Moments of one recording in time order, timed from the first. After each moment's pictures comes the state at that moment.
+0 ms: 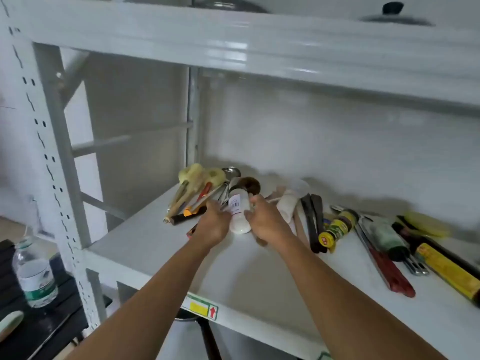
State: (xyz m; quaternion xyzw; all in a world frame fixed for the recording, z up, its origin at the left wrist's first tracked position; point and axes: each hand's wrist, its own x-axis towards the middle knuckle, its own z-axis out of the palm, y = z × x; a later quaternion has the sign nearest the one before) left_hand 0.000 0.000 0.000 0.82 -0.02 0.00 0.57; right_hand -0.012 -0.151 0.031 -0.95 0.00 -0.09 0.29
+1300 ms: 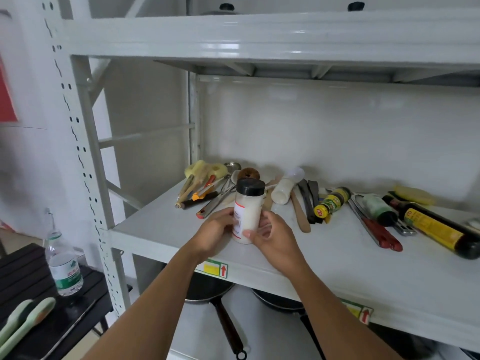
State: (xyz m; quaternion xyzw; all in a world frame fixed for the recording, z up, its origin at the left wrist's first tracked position) left_hand -0.078 0.025 -0.033 0.69 -0.18 -0.09 0.70; right_hand -0.123 -0.161 -0.042 -0.86 -0.06 -0.18 0.47
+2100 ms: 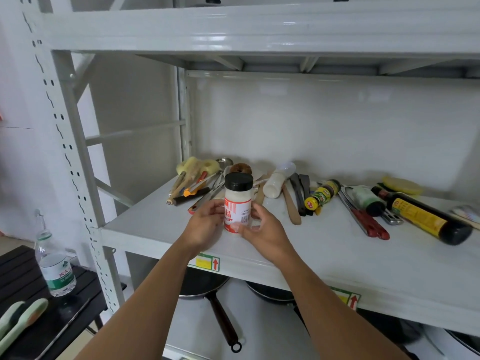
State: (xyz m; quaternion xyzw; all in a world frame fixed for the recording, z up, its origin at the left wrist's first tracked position) left_hand -0.077 0.023 -0.037 0.72 -0.14 -0.02 0.68; right_hand -0.127 -0.158 -0.040 -0.84 -0.08 -0.15 0.52
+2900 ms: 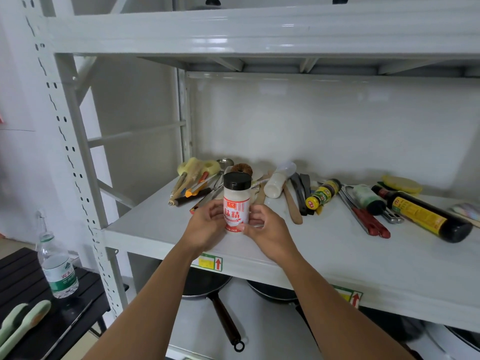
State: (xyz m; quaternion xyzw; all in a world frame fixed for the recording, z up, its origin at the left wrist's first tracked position) left_hand -0.091 0.027 -0.030 0.75 -0.15 0.01 0.64; right_hand -0.124 -0.160 -0.041 -0.84 -0.05 -0.16 0.52
